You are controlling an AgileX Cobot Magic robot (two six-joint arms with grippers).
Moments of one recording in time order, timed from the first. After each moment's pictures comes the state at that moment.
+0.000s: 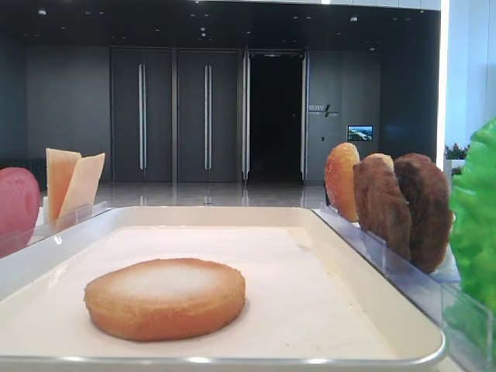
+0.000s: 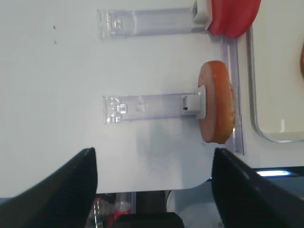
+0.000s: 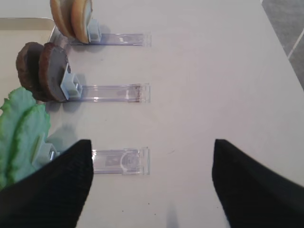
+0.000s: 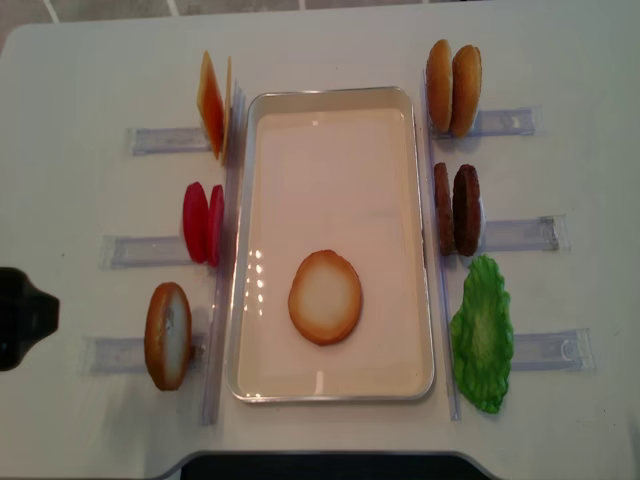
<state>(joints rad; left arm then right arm) -0.14 0.72 -0.80 0.08 1.24 -0.12 -0.03 -0.01 -0.50 0.11 1.14 -0.11</state>
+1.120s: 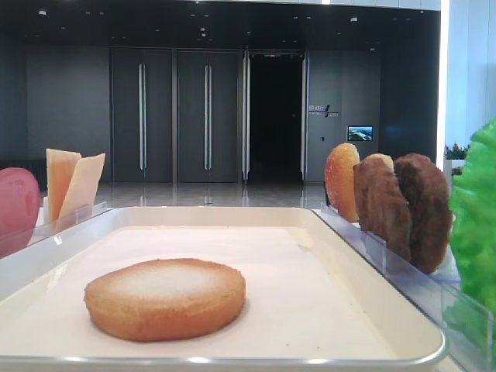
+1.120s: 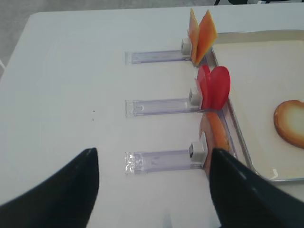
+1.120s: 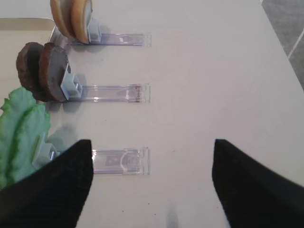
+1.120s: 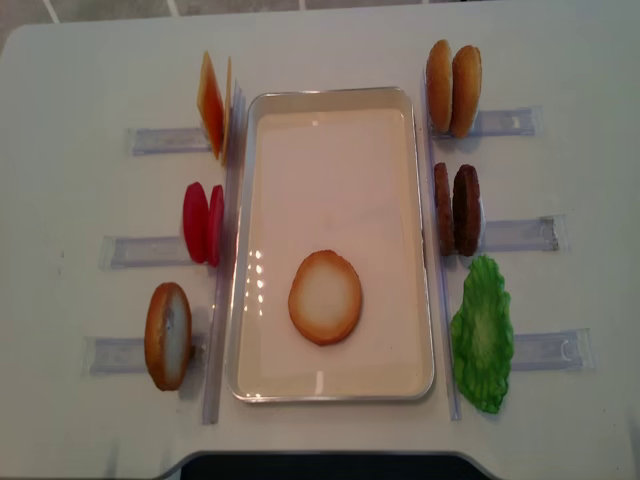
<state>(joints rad) -0.14 0.06 -0.72 0.12 1.26 -0.07 -0.03 -0.01 -0.50 0.11 1.14 -0.11</state>
